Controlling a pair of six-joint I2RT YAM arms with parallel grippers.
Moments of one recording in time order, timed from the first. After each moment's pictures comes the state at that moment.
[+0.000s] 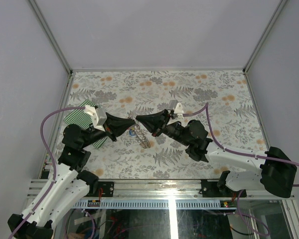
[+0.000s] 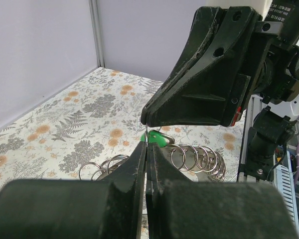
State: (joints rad) left arm -0.42 0.60 0.57 0.30 0.71 -0.20; right arm 1.03 1.24 0.71 0.92 -0.12 0.20
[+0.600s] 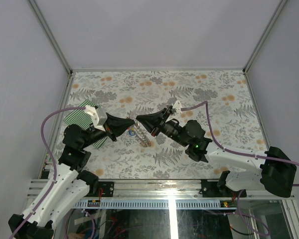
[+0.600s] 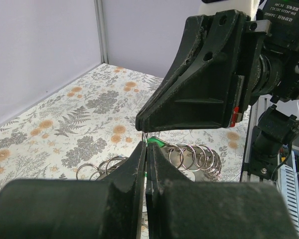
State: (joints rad) left arm -0.41 0.60 0.56 0.30 0.71 -0.20; right arm 1.03 1.24 0.71 0.84 -0.02 0.32
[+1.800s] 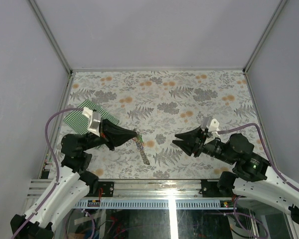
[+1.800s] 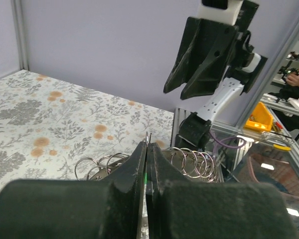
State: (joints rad) left arm -0.41 0.58 0.46 0.59 0.88 -0.59; right arm 1.03 0.54 0.70 -0.09 -0.08 0.10
